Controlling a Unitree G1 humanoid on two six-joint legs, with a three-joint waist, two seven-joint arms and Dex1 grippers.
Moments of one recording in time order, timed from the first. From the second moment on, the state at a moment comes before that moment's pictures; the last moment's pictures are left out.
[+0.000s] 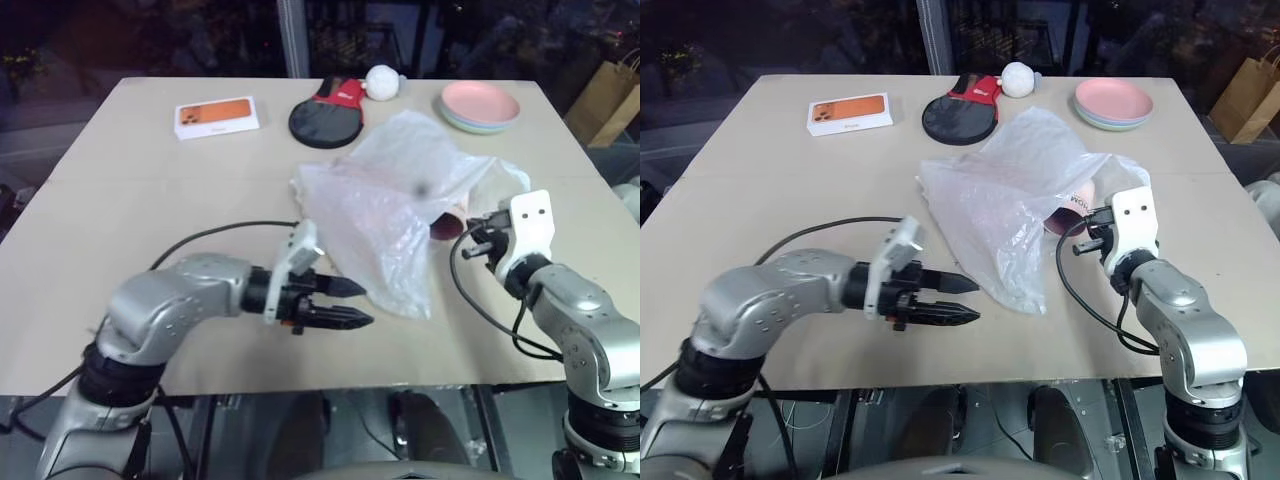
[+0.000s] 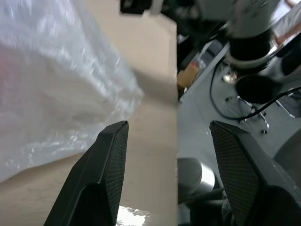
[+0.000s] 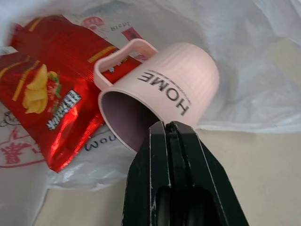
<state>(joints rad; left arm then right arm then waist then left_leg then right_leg) -0.47 0.70 -0.22 -0.39 -0.76 1.02 -0.95 -0.24 -0.35 -0.14 -0.66 0.32 1.05 0.17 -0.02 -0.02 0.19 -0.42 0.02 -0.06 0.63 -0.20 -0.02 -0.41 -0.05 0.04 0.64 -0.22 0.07</state>
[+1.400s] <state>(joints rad) -1.35 0.42 0.51 0.65 -1.02 0.93 -0.67 -0.96 -0.51 -0.46 -0.24 0.52 1.09 0.23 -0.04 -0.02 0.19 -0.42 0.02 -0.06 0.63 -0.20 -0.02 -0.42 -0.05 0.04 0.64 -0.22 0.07</state>
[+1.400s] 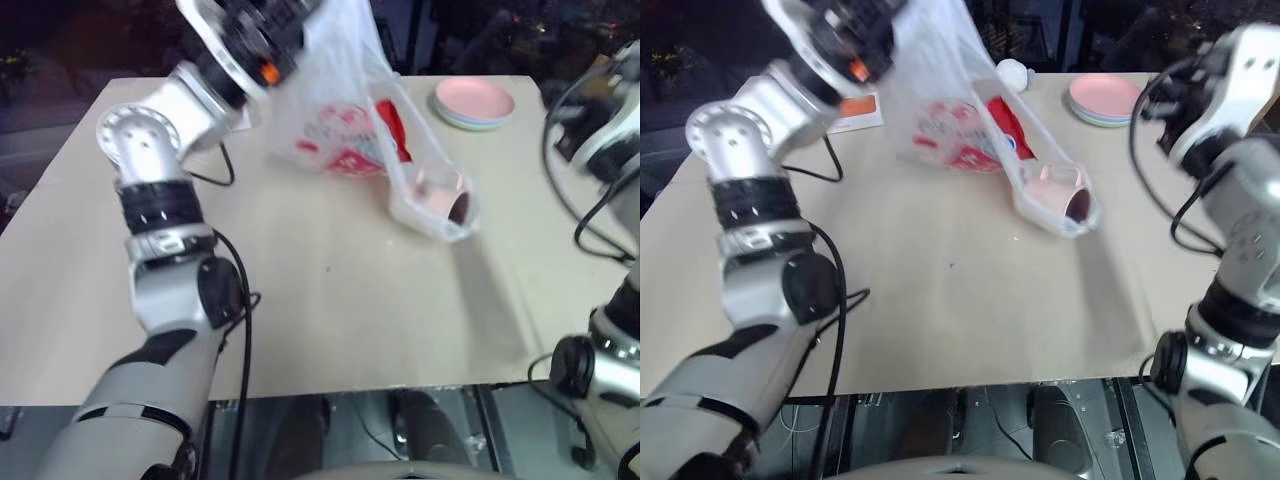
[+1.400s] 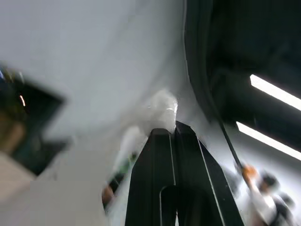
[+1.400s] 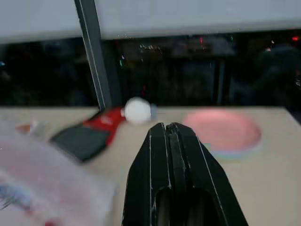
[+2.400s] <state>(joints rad) -1.63 0.29 0.32 0.87 -0.74 0.74 -0.74 -0.52 -0.16 -0.35 -0.61 0.76 1.29 0.01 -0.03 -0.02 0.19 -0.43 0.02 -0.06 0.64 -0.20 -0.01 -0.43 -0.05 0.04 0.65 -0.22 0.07</state>
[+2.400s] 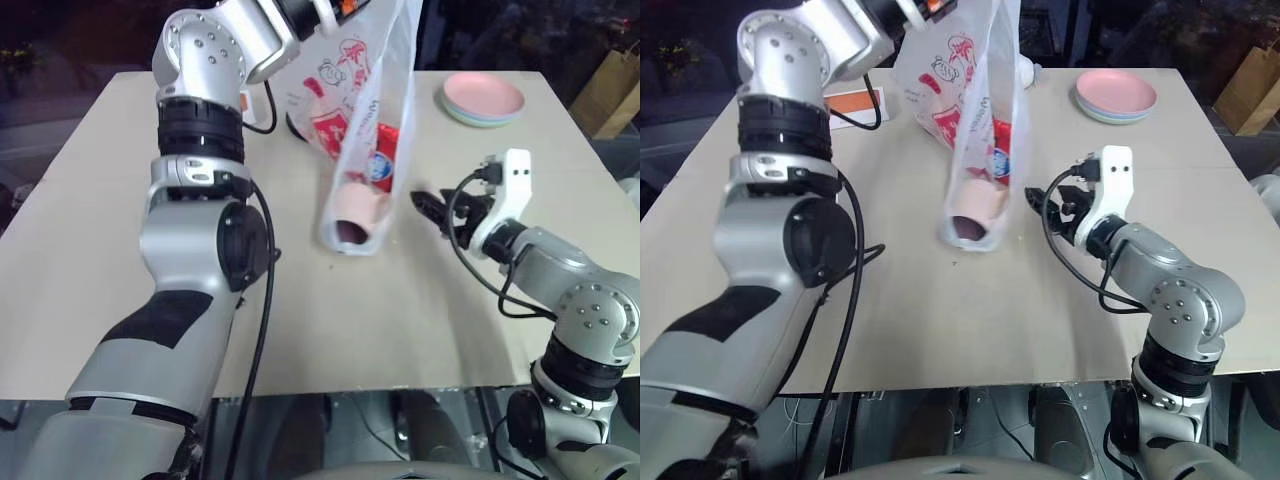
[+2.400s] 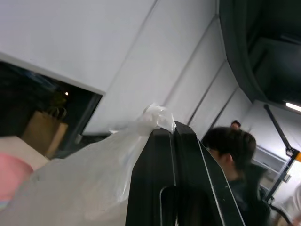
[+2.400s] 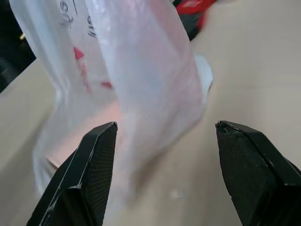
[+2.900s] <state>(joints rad) -1.51 0.28 0.31 0.73 -0.70 0.81 -0.76 -0.38 -0.11 -0.42 -0.66 0.69 1.26 -0.17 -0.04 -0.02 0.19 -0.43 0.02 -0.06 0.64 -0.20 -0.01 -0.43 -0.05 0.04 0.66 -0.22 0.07</state>
